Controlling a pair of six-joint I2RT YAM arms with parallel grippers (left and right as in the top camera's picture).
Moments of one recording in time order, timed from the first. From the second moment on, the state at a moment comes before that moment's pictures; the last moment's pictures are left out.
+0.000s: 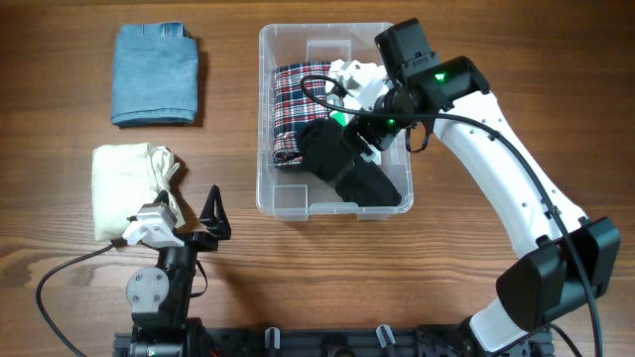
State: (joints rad) left arm 0.01 0.03 0.01 -0.07 0.06 -0.34; right arm 0.41 1.77 1.62 -1.05 -0.24 -0.47
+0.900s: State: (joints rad) left arm 0.01 0.03 0.01 -0.07 0.06 -0.34; right arm 0.41 1.91 1.56 -1.12 -0.31 -0.41
